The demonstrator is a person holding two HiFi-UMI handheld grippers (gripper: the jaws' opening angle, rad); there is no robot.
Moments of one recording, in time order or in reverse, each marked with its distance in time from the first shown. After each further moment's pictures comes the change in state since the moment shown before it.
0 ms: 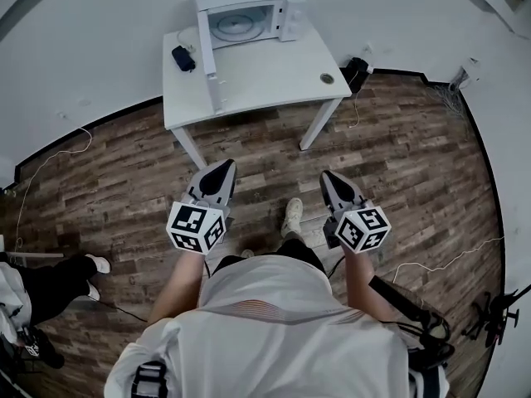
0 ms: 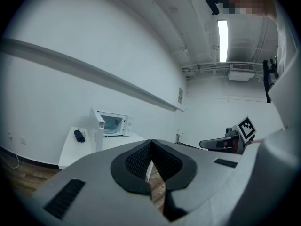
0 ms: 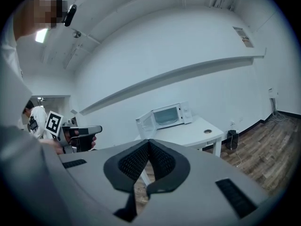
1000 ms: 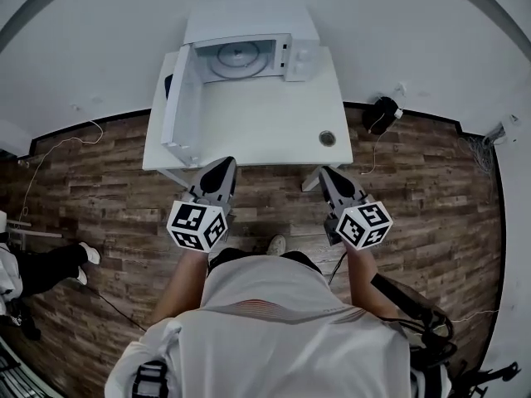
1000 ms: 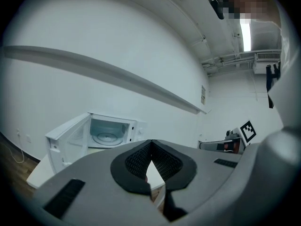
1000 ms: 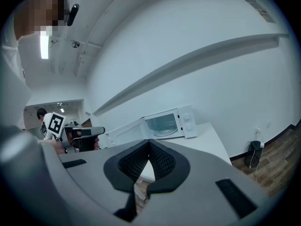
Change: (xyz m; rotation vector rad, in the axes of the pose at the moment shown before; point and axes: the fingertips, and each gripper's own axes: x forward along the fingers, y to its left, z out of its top) left arm 0.274 0.047 0.061 -0.051 -0.035 0.239; right arm 0.196 -0.231 0.115 -0.021 0.040 0.258
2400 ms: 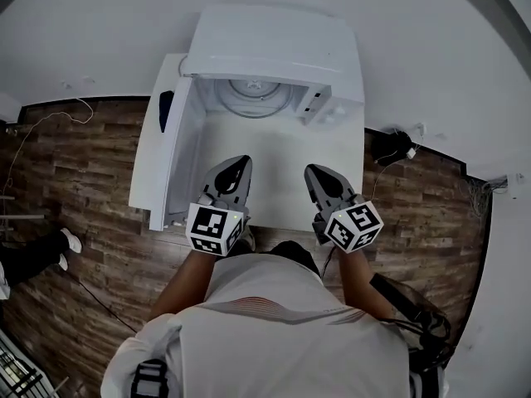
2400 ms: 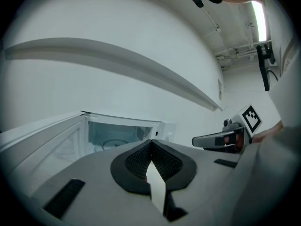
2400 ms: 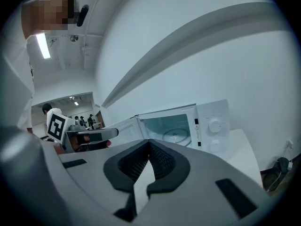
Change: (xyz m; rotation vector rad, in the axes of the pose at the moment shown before) left arm 0.207 0.148 0.022 0.003 0.018 0.123; right arm 0.268 -0.075 0.051 -0.057 0.130 0.188
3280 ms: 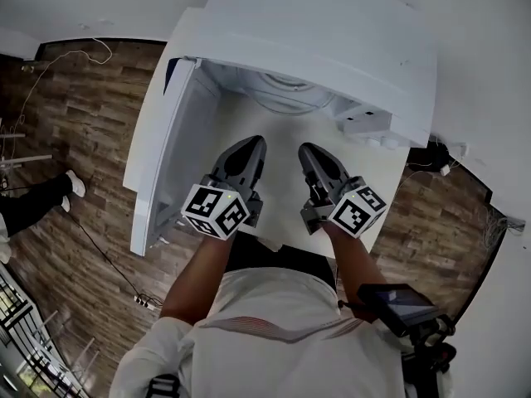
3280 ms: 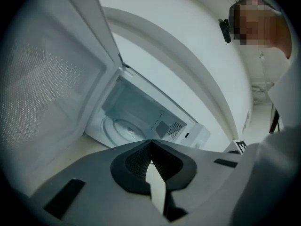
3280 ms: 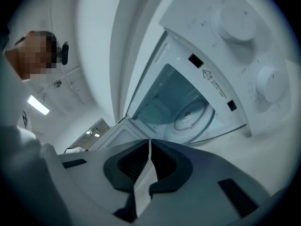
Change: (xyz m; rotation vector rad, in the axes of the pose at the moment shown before) left arm 0.104 0.088 -0.074 -0.450 -0.046 0.149; right arm 0.152 -0.062 -0.046 0.494 0.028 0.282
